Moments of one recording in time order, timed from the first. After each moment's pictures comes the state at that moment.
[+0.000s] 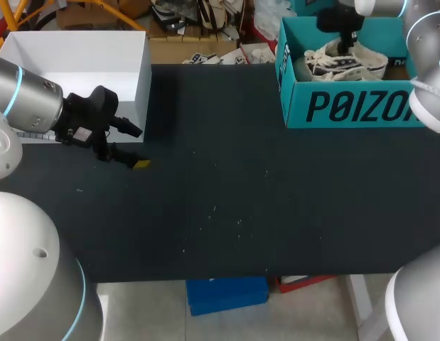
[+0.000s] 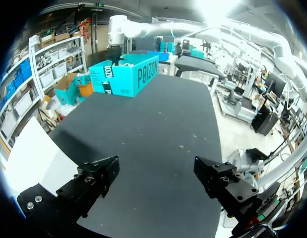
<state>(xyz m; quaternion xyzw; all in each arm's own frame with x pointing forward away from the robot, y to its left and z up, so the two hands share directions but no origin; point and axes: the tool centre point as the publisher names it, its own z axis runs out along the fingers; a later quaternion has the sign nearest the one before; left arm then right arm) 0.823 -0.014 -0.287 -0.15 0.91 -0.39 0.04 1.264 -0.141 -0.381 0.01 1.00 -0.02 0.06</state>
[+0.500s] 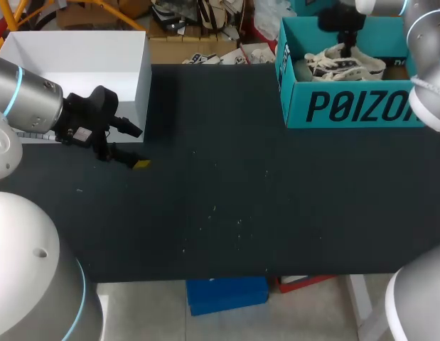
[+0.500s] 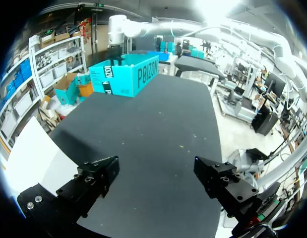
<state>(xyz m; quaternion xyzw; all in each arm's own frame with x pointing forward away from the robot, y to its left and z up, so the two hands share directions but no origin) 0.823 -0.014 -0.287 -0.15 0.91 -0.39 0.04 1.259 -0.148 -0.374 0.03 1.00 -0.04 0.05</state>
